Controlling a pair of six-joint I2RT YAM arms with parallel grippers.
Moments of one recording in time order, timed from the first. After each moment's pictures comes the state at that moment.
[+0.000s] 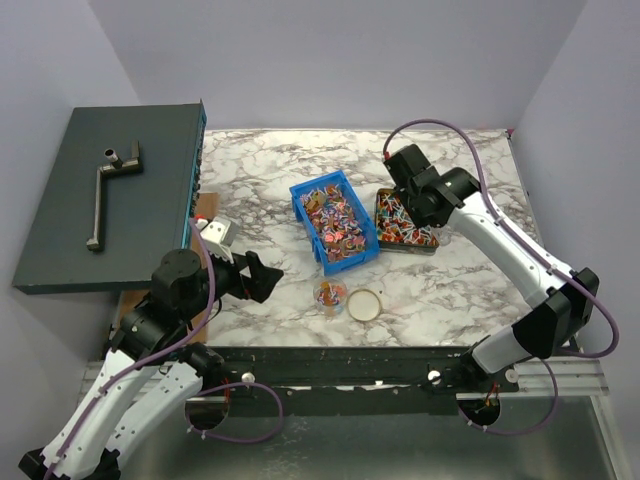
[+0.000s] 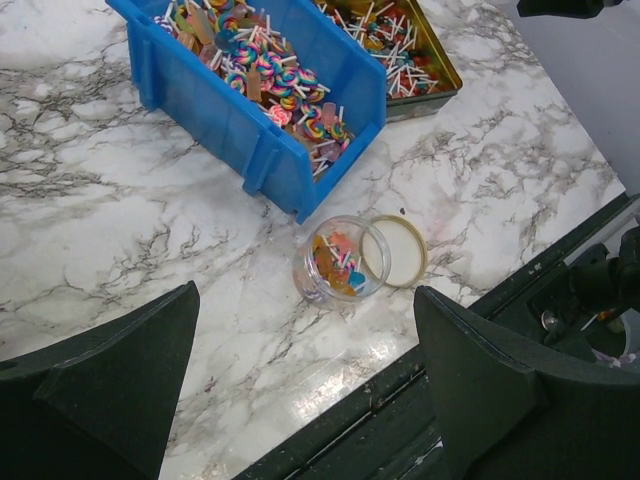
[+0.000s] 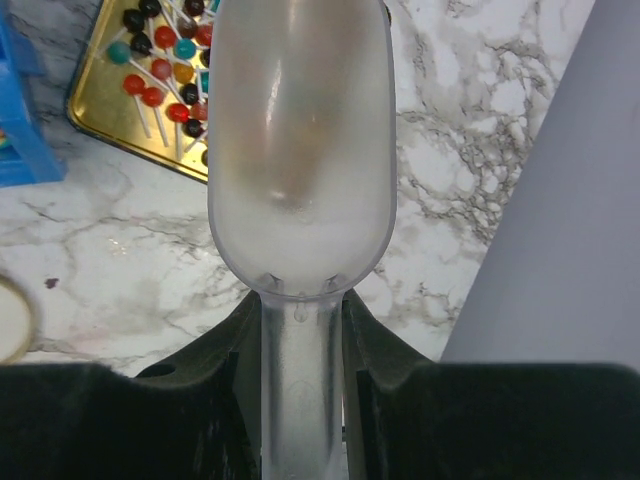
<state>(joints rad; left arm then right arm) -0.57 0.49 0.78 -0.61 0.13 -0.34 0.60 1.52 1.55 -1.11 0.51 -0.02</state>
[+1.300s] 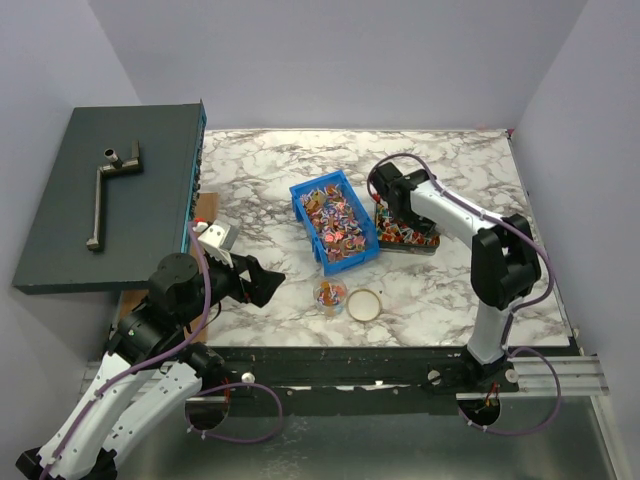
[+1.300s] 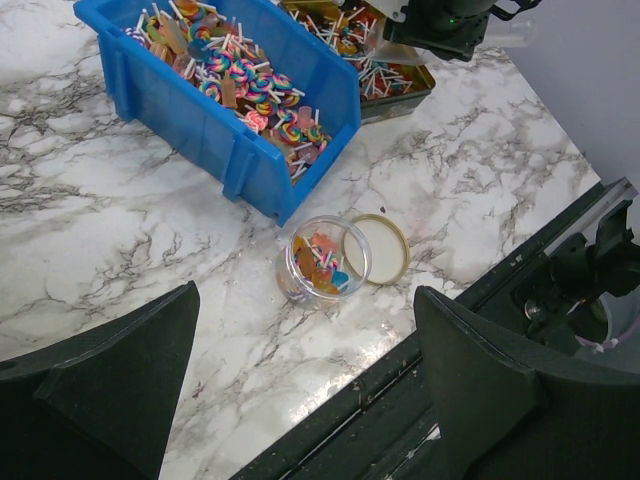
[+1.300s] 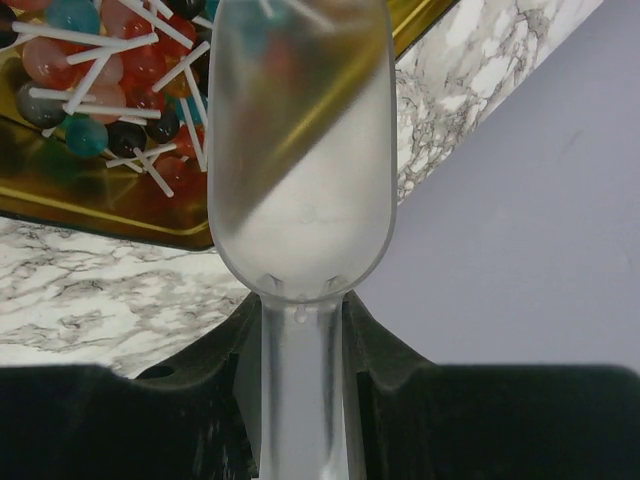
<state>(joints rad) -0.60 0.46 0.78 -0.60 0.14 -0.34 0.50 1.87 1.47 -1.06 0.68 -0.44</state>
